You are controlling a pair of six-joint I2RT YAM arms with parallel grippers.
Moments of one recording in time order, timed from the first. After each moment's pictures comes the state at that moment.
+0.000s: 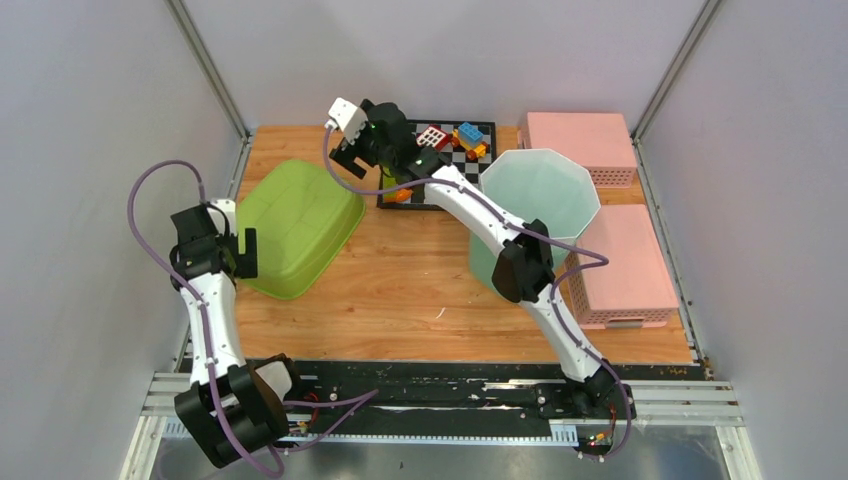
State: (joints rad) left arm 0.48 1.02 0.84 -0.61 -0.07 0.37; right arm 0.81 2.42 2.49 -0.34 -0.03 -0.49
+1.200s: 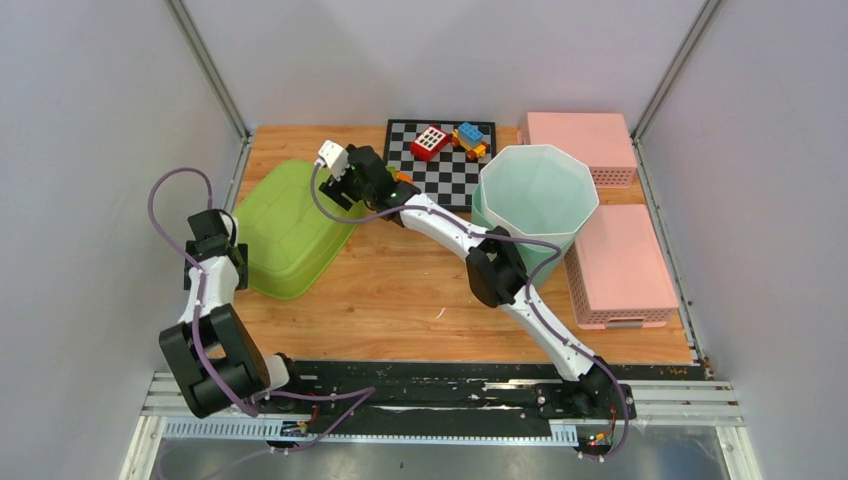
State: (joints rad) left arm 0.48 1.24 0.71 -0.40 -0.36 0.43; right arm 0.85 2.68 2.52 -0.16 0.00 -0.36
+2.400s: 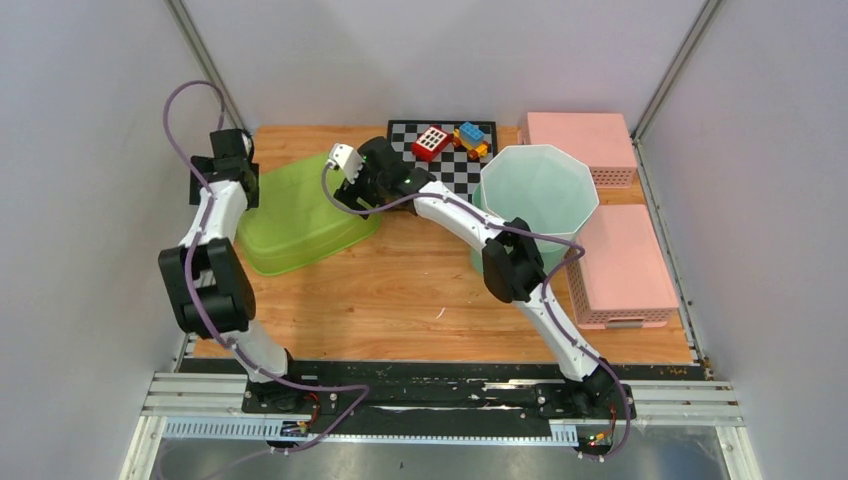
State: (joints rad) left arm 0.24 1.74 1.34 -0.40 -0.55 0.28; right arm 0.81 2.52 2.36 -0.37 -0.16 -0.39
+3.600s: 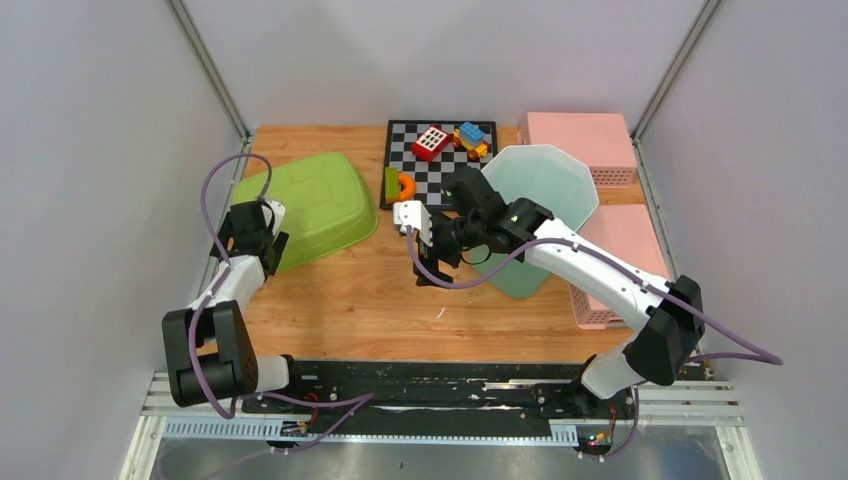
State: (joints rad) left arm 0.21 1.29 0.65 -0.12 -0.37 0.60; right arm 0.84 1.49 1.39 -0.66 -0.55 -0.59
